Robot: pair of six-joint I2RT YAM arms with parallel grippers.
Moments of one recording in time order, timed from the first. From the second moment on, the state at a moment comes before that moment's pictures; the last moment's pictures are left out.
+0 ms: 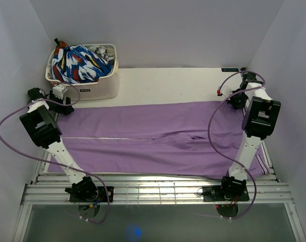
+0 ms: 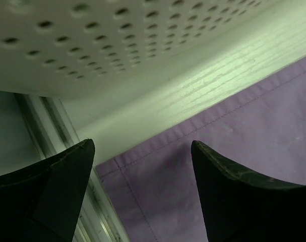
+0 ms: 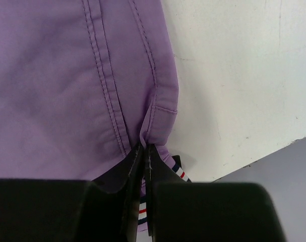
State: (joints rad) left arm 0.59 2.21 1.62 -0.38 0.74 0.85; right arm -0.24 2.22 1.75 -0.81 -0.21 -1.43
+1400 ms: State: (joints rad) left arm 0.72 1.81 1.54 -0.71 0.93 1.05; right arm -0.33 1.80 1.68 -0.93 -0.41 -1.42
